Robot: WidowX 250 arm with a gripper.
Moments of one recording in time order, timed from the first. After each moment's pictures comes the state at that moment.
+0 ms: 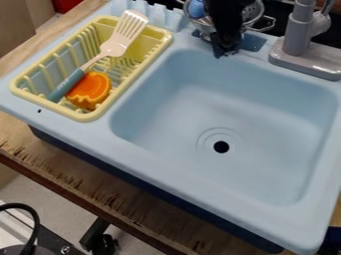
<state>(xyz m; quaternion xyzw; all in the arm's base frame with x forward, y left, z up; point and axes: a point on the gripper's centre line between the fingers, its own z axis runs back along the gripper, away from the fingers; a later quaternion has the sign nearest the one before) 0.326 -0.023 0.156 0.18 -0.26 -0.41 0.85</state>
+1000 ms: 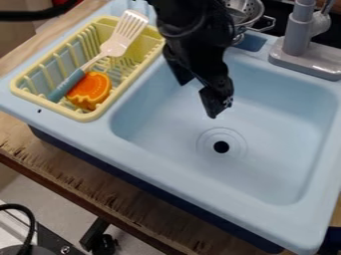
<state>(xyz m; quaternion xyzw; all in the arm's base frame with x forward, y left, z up) 0.263 -0.033 0.119 0.00 -0.21 -0.20 0.96</state>
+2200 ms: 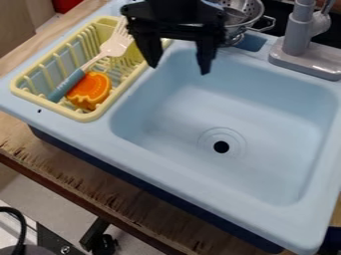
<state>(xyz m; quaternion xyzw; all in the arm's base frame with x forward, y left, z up) 0.270 0.010 0.146 -0.02 -0.15 0.12 0.98</state>
